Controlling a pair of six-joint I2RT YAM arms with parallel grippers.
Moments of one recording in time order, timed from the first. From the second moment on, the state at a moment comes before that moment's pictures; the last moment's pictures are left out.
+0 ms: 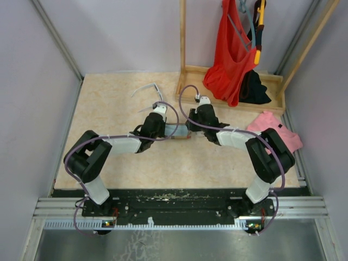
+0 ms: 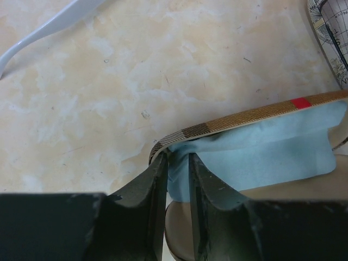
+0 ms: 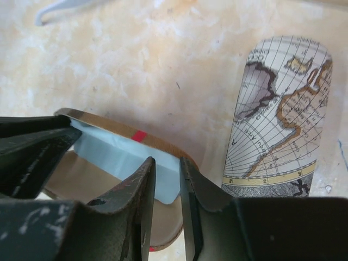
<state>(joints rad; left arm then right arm) -0.67 1.73 0.83 0.36 -0.33 -0.20 0.56 1.69 0.88 0.24 0.03 0.44</state>
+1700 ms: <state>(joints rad) -0.67 1.14 0.63 -0.18 -0.41 -0.58 0.66 1.87 1.21 -0.15 0.22 0.26</state>
